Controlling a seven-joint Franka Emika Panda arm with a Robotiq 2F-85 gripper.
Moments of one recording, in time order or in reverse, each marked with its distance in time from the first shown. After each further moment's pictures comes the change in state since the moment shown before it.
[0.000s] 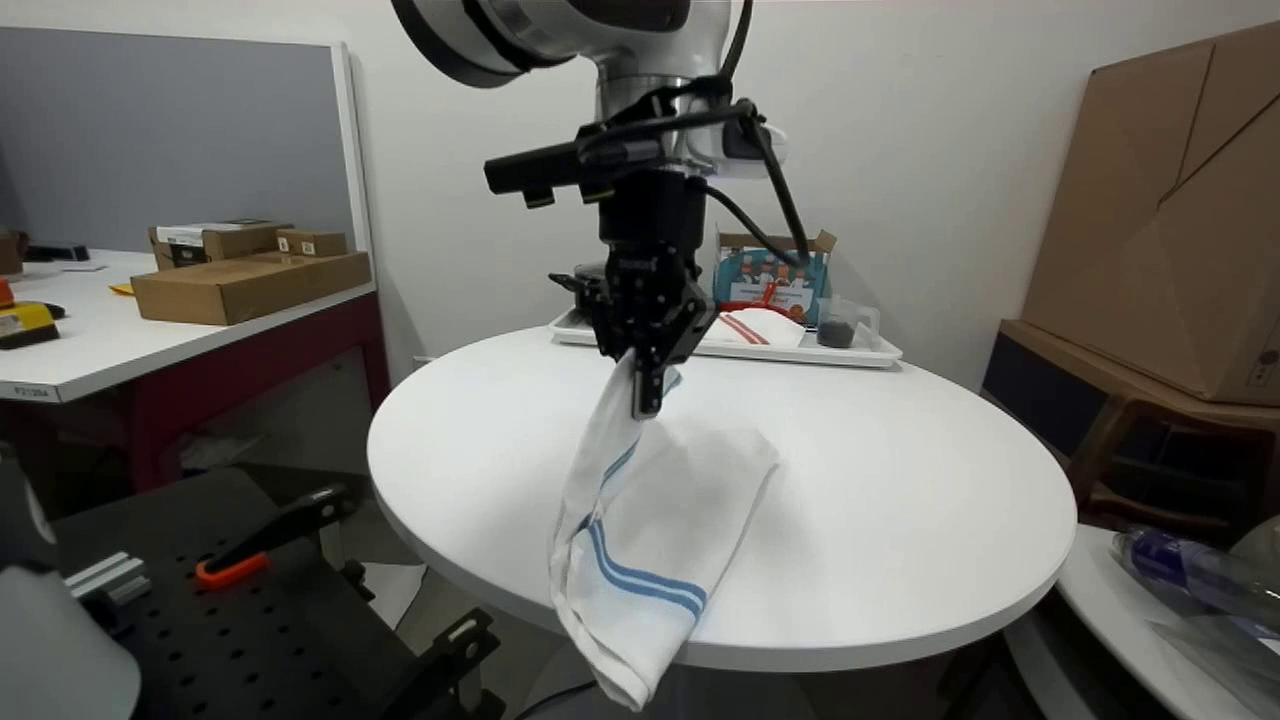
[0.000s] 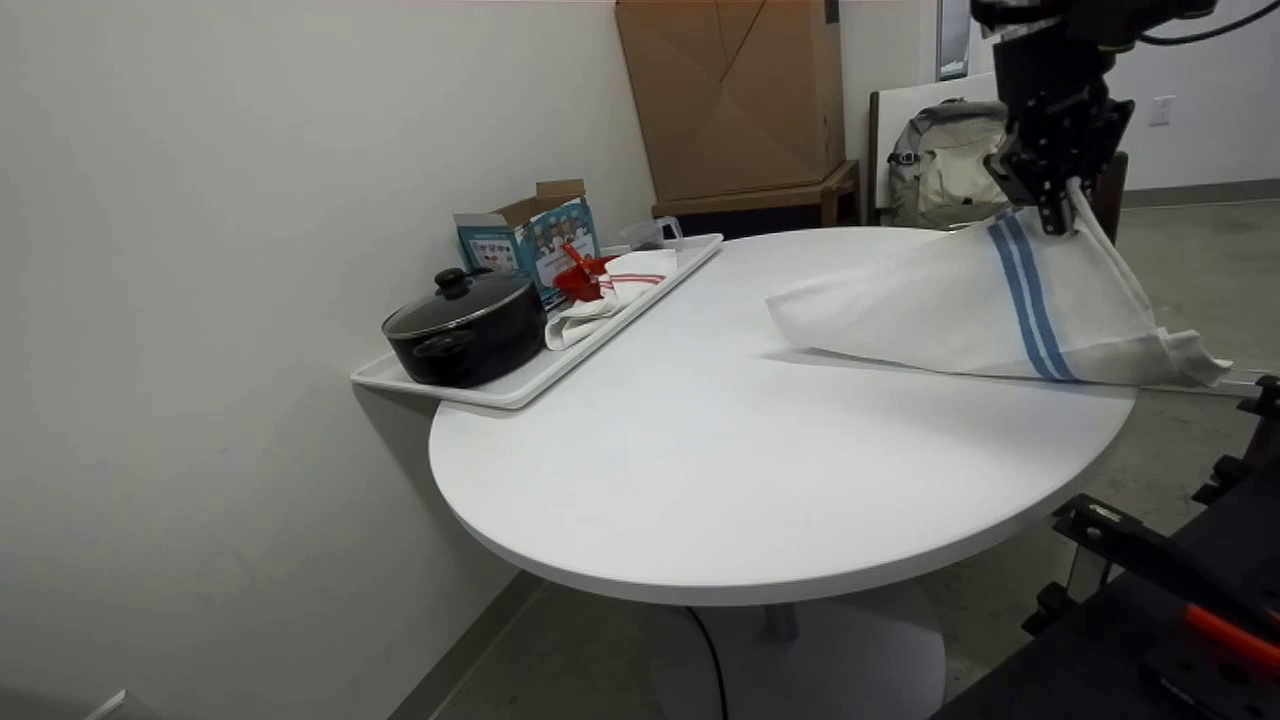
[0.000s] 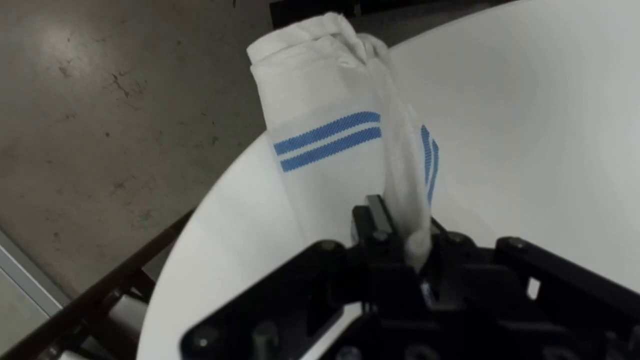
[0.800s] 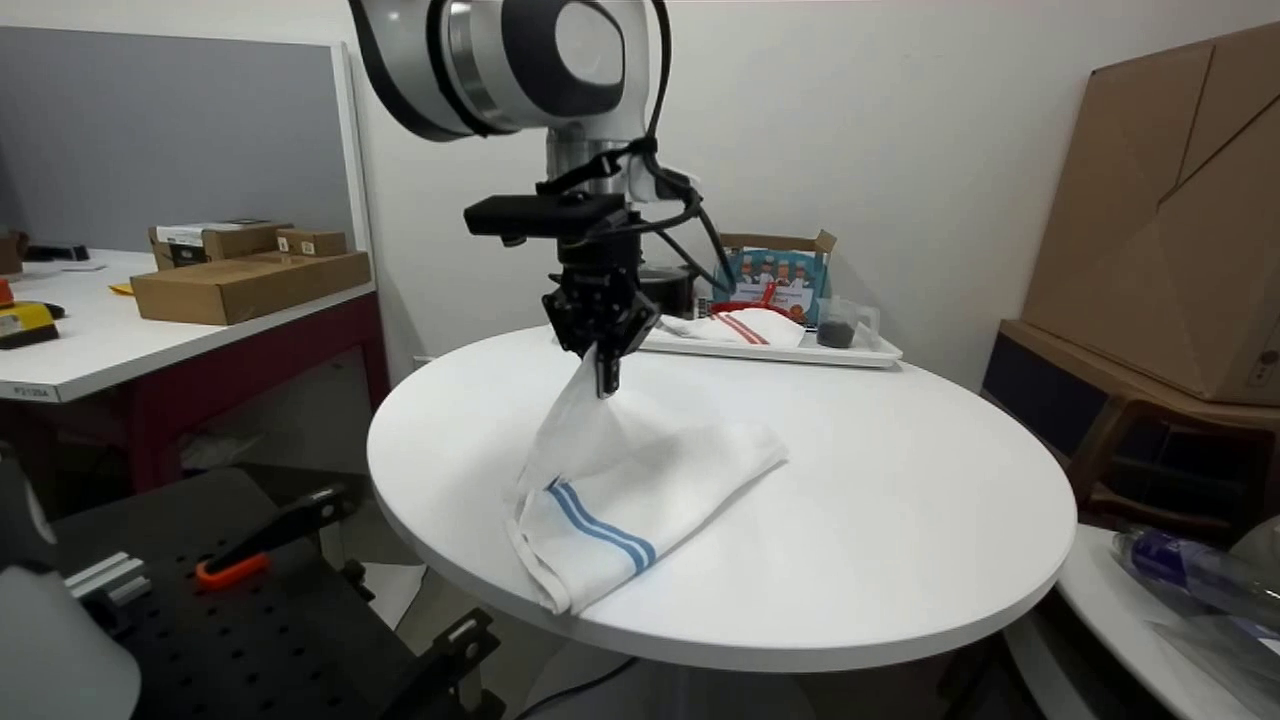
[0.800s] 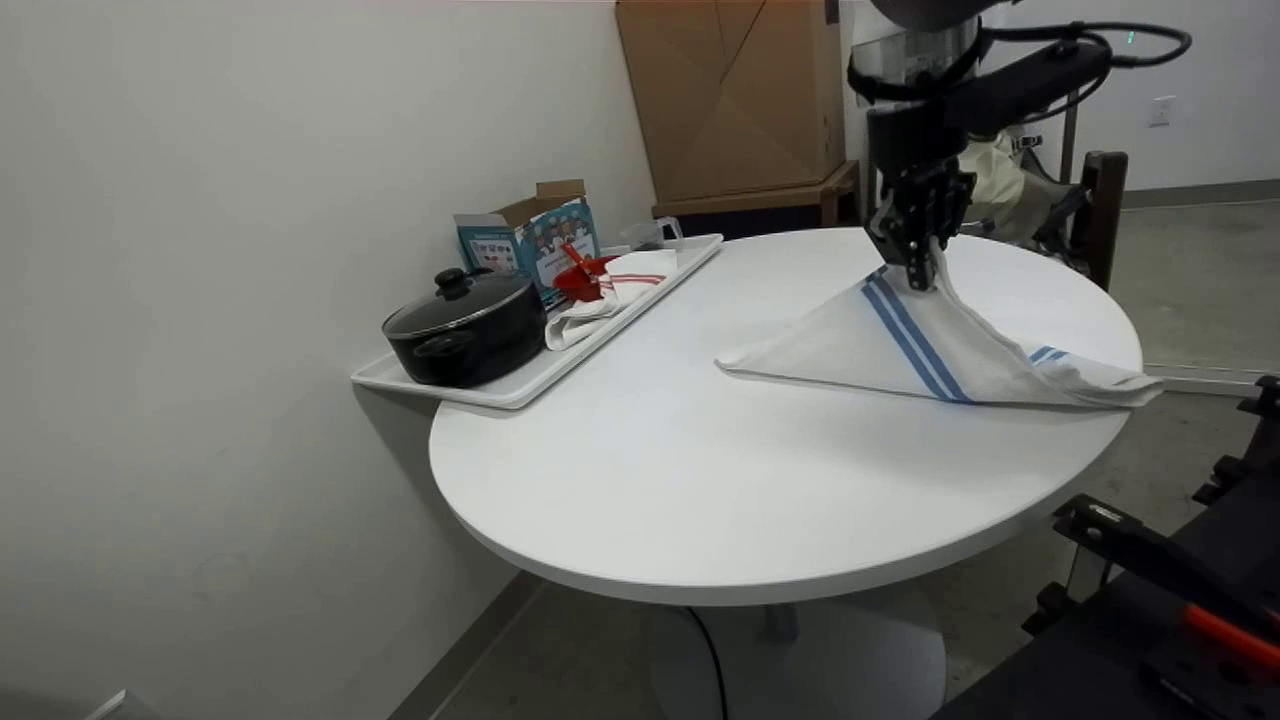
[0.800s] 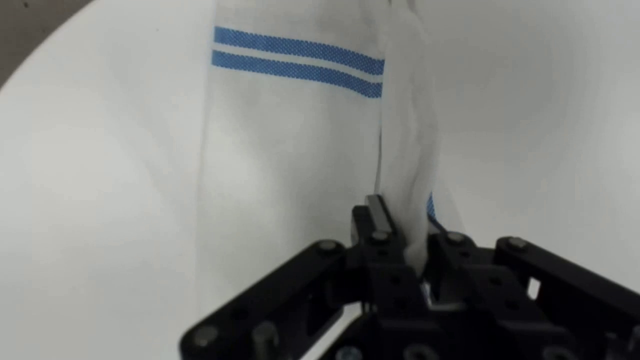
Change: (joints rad) arm 0.088 0.150 0.144 0.056 0.058 0.188 -0.077
